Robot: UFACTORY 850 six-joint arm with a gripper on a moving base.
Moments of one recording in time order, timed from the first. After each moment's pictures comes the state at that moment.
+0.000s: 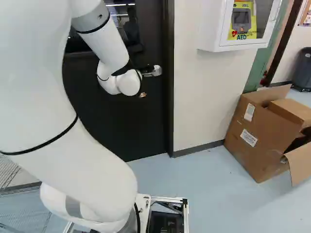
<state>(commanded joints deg) -0.8 0.3 -37.0 -15.3 50.0 0.0</state>
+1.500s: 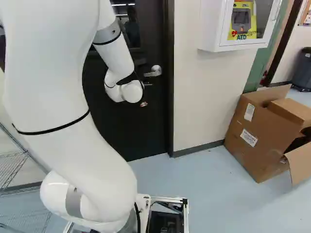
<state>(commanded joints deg) -0.8 -6.5 -37.1 -15.3 50.0 0.0</state>
